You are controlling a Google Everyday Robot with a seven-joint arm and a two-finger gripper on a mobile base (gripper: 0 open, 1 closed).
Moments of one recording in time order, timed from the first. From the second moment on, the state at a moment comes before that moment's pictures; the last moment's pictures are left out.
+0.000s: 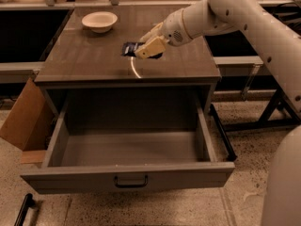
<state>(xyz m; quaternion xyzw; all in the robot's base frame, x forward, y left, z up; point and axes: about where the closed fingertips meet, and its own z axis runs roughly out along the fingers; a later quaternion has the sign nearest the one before) 0.709 0.000 0.907 -0.54 0.68 0.24 0.43</state>
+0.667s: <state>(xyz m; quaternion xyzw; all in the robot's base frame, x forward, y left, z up) 0.664 0.003 0.893 -0.56 0.67 0.23 0.43</state>
